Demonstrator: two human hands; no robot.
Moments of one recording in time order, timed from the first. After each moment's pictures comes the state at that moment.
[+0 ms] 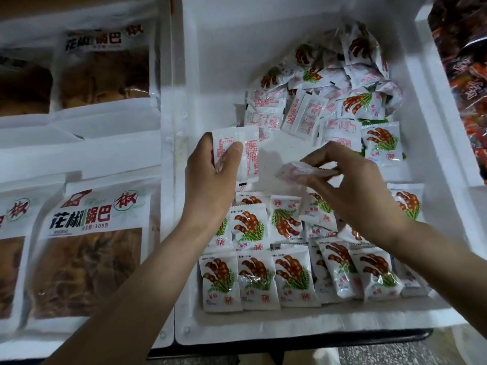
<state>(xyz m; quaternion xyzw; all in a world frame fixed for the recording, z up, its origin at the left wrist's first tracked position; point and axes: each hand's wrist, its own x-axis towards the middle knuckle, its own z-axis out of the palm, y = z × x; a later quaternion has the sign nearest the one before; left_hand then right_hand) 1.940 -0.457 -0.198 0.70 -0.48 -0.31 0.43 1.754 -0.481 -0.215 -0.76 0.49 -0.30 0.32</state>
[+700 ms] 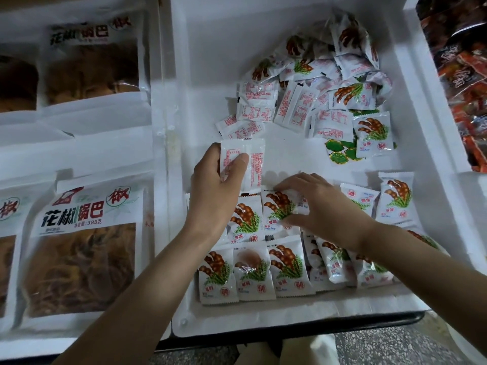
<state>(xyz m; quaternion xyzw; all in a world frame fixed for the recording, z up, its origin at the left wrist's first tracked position) 1.931 -0.443 -0.212 0.67 -0.47 -0.38 0.43 1.755 -0.464 -0.248 -0.82 0.47 -0.07 0.32</state>
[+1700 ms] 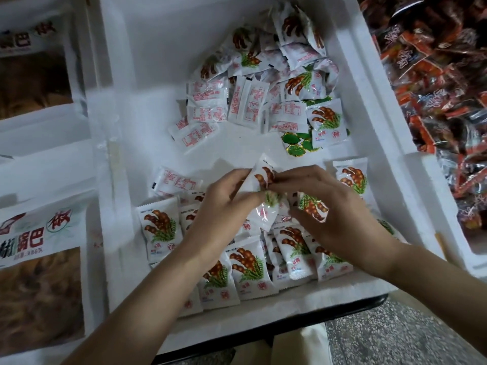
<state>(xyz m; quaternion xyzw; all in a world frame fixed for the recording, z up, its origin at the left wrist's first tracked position) 1.875 -0.438 -0.215 0.58 -0.47 -0.59 0.31 1.697 -0.437 -0.231 -0.77 0.46 -0.29 0.34</state>
